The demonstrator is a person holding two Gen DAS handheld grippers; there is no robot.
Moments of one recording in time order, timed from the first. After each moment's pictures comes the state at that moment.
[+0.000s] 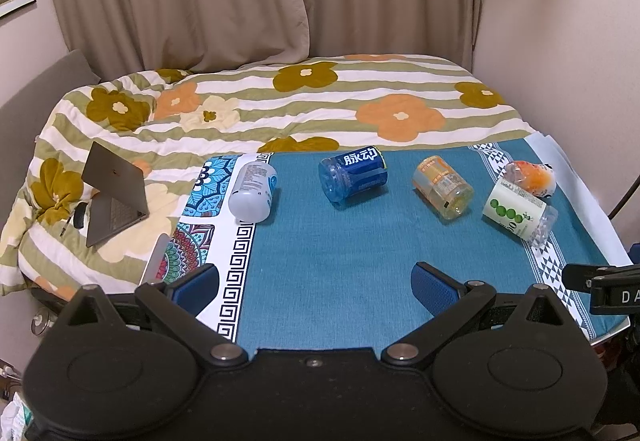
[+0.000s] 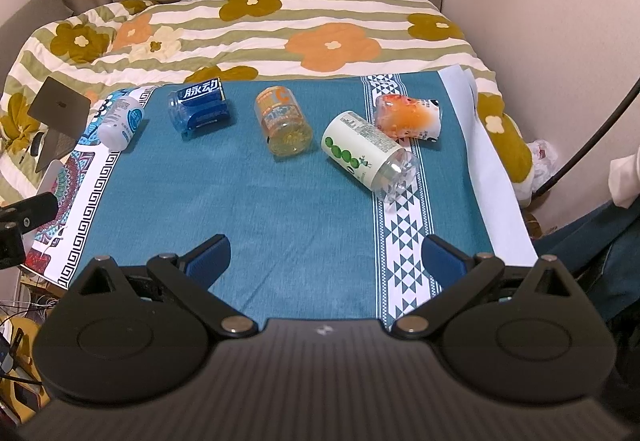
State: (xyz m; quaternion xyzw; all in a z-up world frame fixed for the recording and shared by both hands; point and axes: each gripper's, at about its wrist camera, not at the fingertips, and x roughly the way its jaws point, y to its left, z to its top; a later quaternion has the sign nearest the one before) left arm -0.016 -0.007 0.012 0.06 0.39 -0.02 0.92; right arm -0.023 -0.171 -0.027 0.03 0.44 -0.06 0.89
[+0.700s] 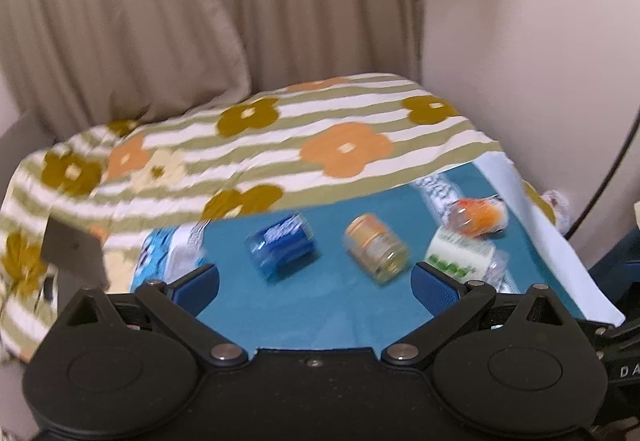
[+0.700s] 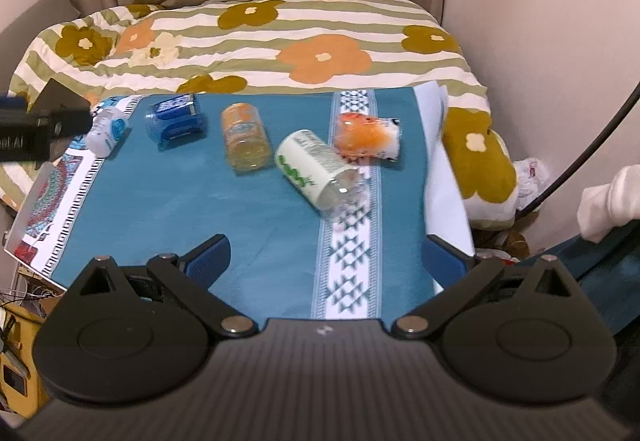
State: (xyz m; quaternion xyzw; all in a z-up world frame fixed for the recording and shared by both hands) left arm 0.041 -0.099 0.042 0.12 0.35 -0.10 0.92; right arm -0.024 -0.242 -0.011 0.02 0.44 -0.04 0.90
